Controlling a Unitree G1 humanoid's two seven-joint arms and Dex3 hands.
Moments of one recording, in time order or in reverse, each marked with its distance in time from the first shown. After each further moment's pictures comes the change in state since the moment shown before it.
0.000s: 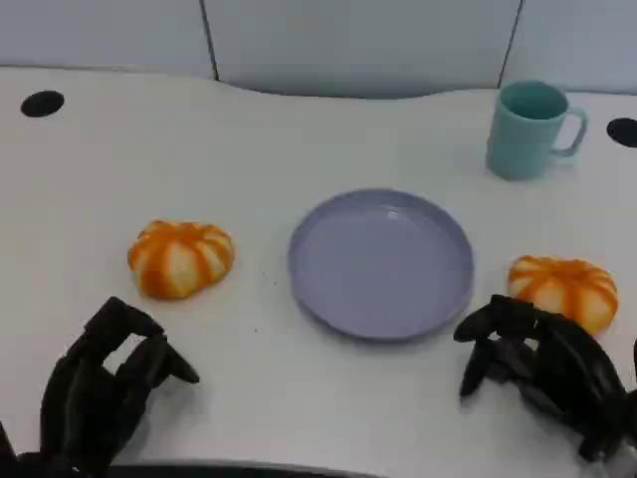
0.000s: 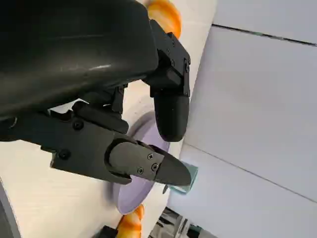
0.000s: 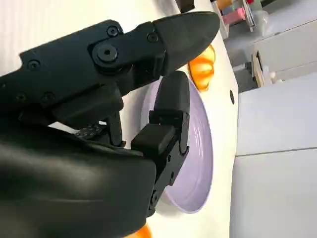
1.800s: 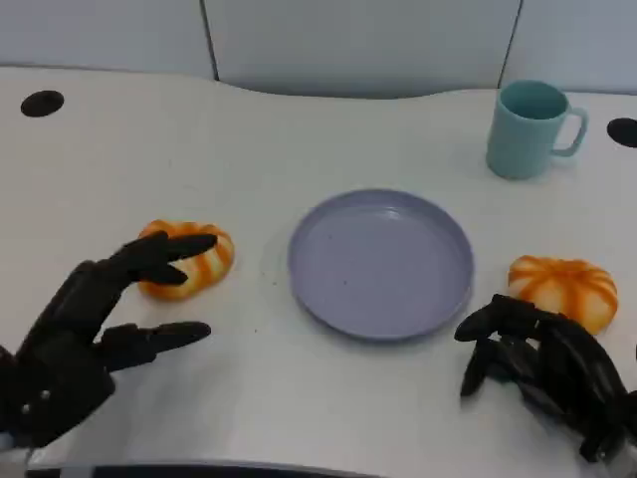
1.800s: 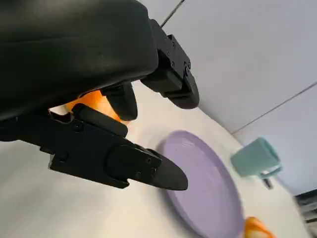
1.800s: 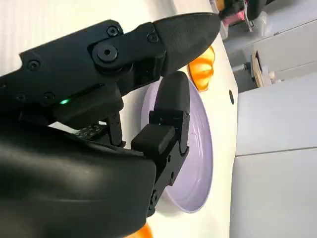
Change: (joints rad) left arm -0.067 0.292 -0.244 -0.241 0.757 -0.283 0.418; right arm 0.003 0.000 -0.006 -0.009 0.010 0.020 0.012
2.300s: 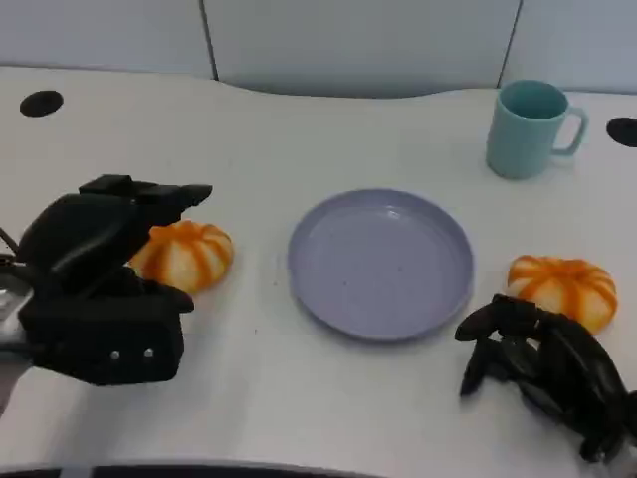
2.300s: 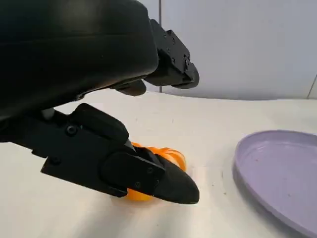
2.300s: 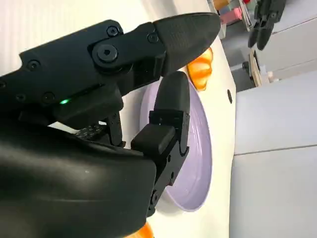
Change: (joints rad) left arm -0.216 0.179 -0.257 -0.022 0.430 0.216 0.178; right arm -0.001 0.001 0.000 0.008 -0.003 -0.012 -0.006
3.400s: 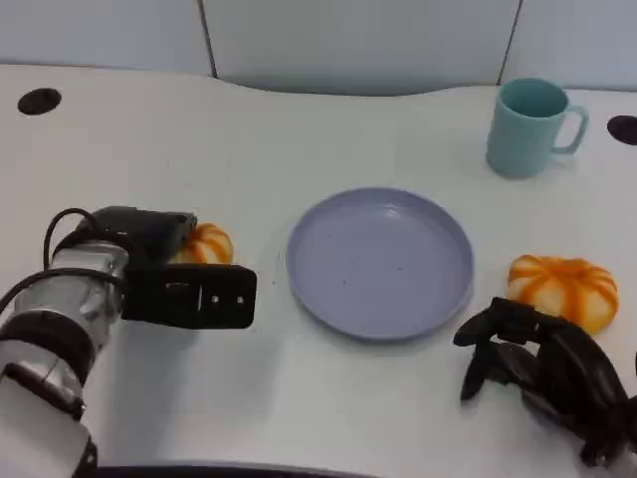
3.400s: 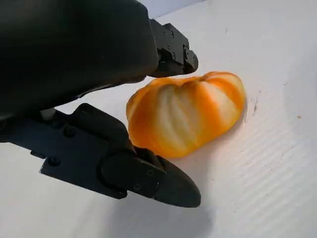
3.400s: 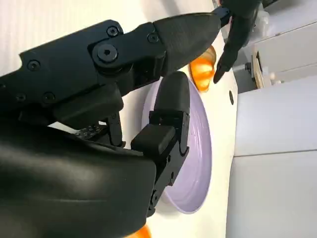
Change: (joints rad) left arm -0.443 -0.220 -0.395 0.784 0.108 0.310 0.083; right arm 0.037 0.003 0.018 -0.056 -0.001 -0.015 -0.003
